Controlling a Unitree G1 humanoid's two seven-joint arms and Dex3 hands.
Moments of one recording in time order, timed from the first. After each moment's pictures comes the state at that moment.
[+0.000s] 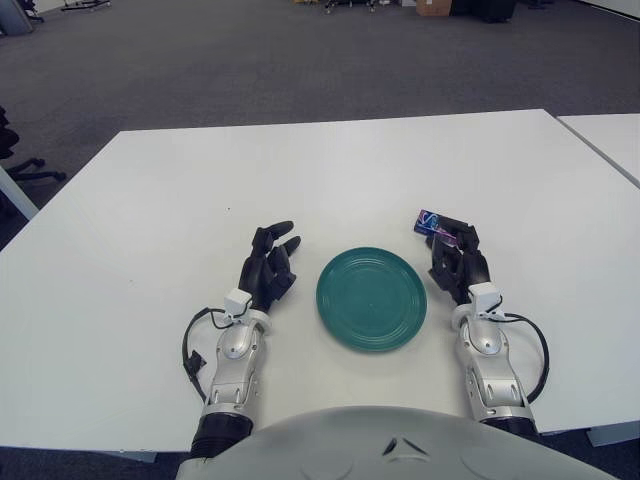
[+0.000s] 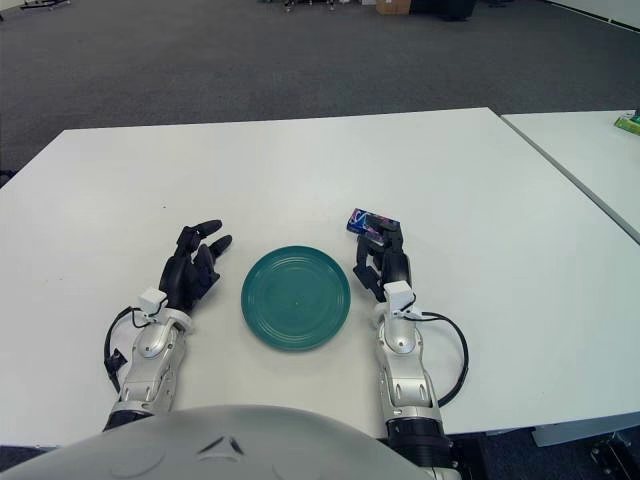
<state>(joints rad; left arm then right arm) 0.18 -0.08 -0.02 0.20 -0.07 -0.34 -0.09 0.21 0.02 0.01 0.04 -0.11 -0.08 -0.15</state>
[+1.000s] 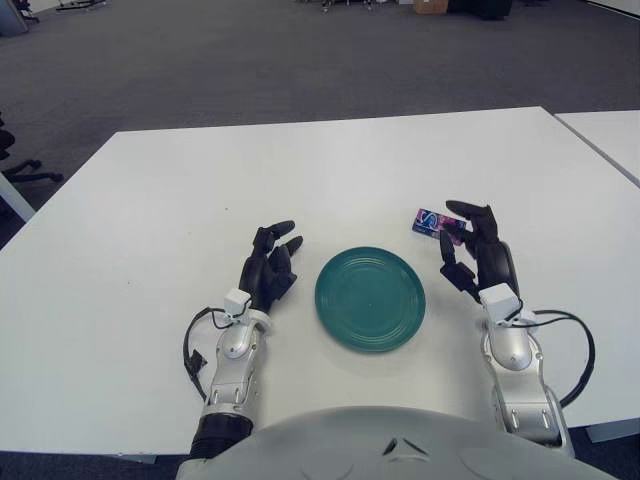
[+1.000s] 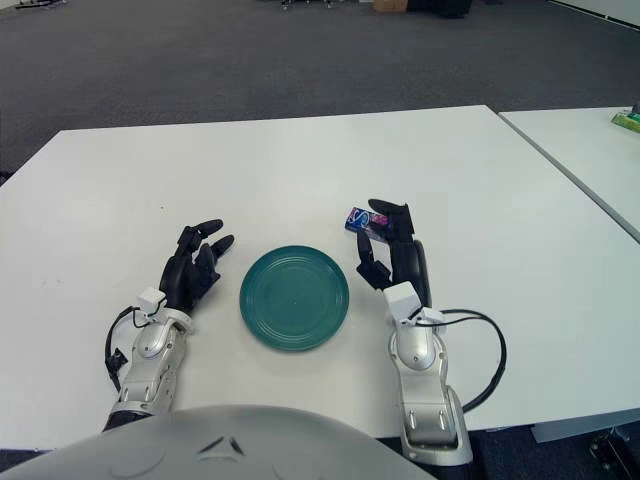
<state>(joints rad) 0.18 -0.09 -0.04 0.19 -0.10 -0.33 -0.11 0.29 -0.12 0.10 -0.48 -0.49 0.06 -0.15</state>
